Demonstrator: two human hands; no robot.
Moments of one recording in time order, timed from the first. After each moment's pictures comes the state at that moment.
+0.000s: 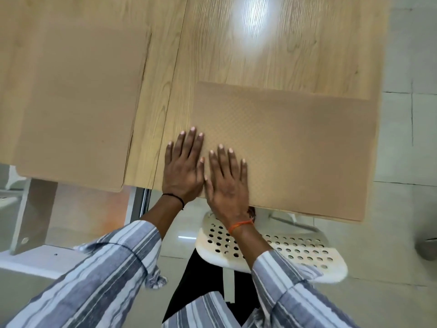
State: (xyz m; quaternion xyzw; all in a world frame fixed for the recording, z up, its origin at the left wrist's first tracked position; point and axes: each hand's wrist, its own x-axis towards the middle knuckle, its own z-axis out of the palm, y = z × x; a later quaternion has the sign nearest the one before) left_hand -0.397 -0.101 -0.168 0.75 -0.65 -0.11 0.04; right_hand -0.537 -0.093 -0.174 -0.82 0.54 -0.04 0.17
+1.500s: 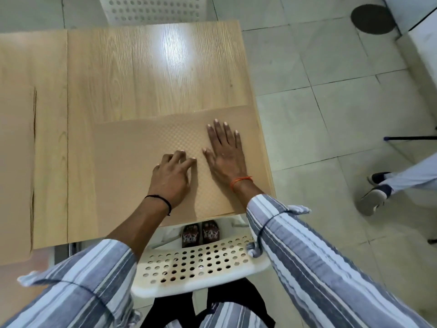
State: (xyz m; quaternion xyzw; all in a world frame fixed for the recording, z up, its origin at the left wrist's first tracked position) left_hand -0.558 -0.183 -0.113 0.64 -0.75 -0.19 -0.03; right_hand -0.730 -0.232 -0.173 -0.76 0.62 -0.05 0.16
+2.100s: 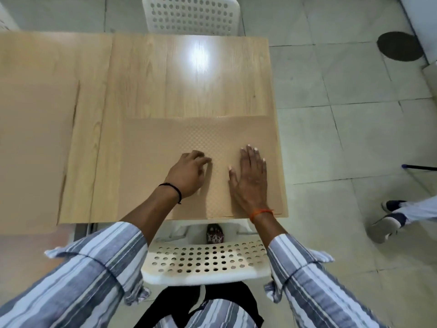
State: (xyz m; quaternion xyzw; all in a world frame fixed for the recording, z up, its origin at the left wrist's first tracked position) left_hand -0.551 -0.190 -0.100 0.64 -0.70 -0.30 0.01; right_hand -0.738 -0.176 -0.149 -0.70 0.68 -0.13 0.16
